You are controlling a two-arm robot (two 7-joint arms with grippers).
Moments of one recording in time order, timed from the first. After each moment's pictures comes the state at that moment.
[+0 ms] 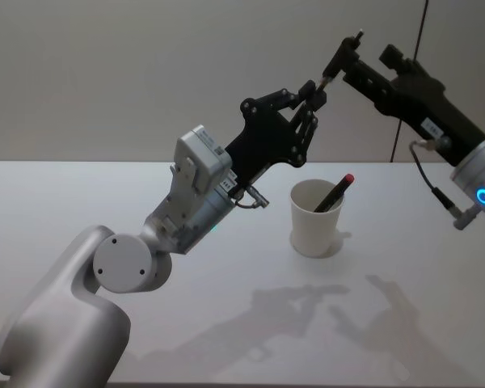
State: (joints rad) left arm -0.46 0.19 0.38 -1.24 -0.14 -0.64 -0.44; right arm 0.26 0.12 -0.16 -1.76 0.62 0.27 0.37
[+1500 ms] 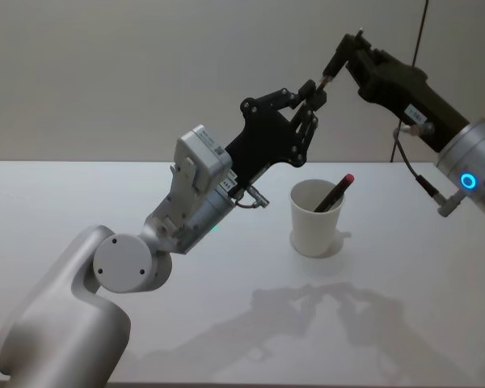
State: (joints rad) left arm -0.46 0.19 0.38 -1.24 -0.14 -0.64 -0.44; right arm 0.32 0.11 -0.19 -1.72 0.65 0.29 0.35
